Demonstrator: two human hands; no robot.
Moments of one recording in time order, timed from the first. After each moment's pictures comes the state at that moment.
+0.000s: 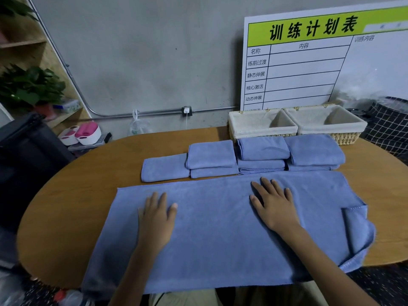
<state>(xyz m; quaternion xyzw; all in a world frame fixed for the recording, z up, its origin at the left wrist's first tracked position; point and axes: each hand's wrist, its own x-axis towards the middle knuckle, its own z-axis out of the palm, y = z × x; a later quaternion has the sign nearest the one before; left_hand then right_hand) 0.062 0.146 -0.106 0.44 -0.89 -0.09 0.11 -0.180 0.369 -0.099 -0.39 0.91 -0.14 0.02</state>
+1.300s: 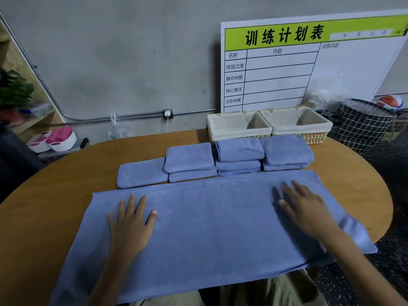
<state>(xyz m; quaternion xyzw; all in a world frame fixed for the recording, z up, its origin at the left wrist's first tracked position) 0.055 0.142 -0.110 0.47 -0.88 -0.04 0.03 -0.236 0.481 -0.082 -0.34 0.94 -0.10 0.00</state>
